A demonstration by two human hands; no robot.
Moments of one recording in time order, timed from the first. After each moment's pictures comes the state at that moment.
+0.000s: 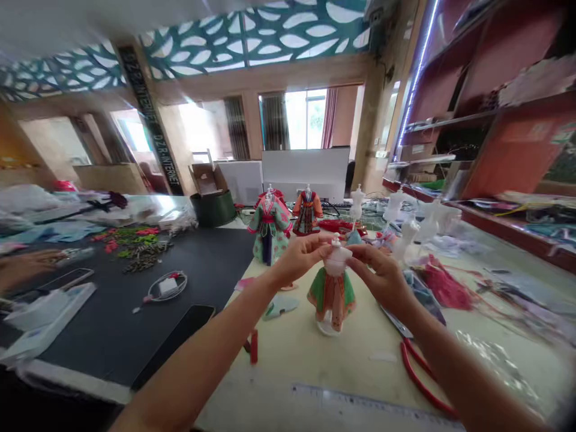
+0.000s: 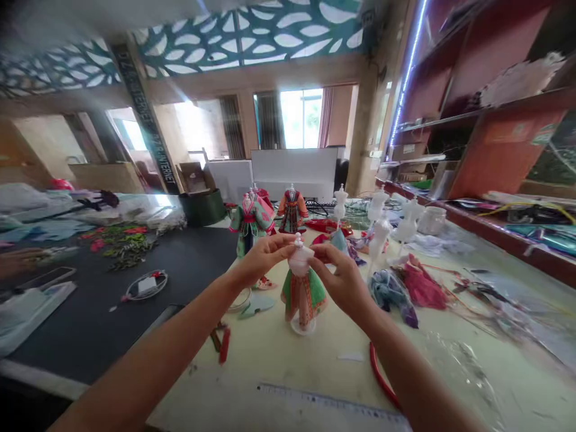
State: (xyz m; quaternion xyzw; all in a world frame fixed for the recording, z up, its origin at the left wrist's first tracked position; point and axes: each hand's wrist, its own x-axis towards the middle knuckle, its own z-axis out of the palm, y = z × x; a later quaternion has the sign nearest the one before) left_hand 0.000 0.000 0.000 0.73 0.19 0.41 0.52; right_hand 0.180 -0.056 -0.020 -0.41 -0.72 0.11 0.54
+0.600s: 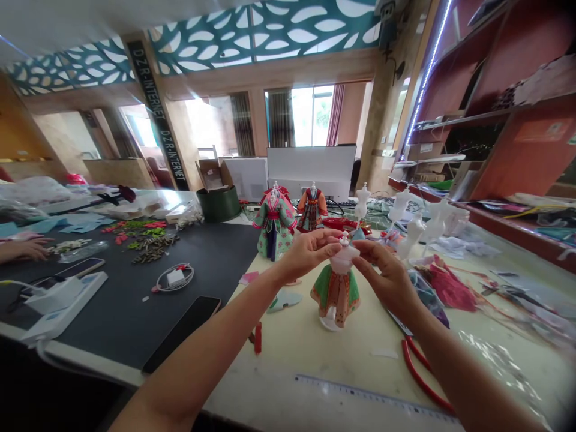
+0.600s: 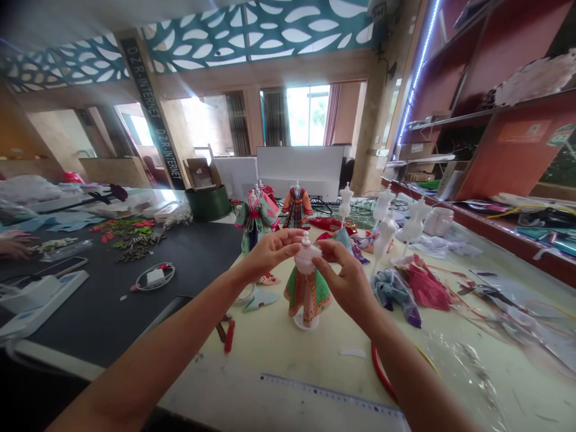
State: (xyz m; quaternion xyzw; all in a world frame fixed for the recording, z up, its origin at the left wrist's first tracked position) left_hand 0.000 -0.005 0.001 0.71 0.18 0.41 0.54; right_hand 0.181 -0.060 -0.030 -0.45 -0.70 0.10 0.54
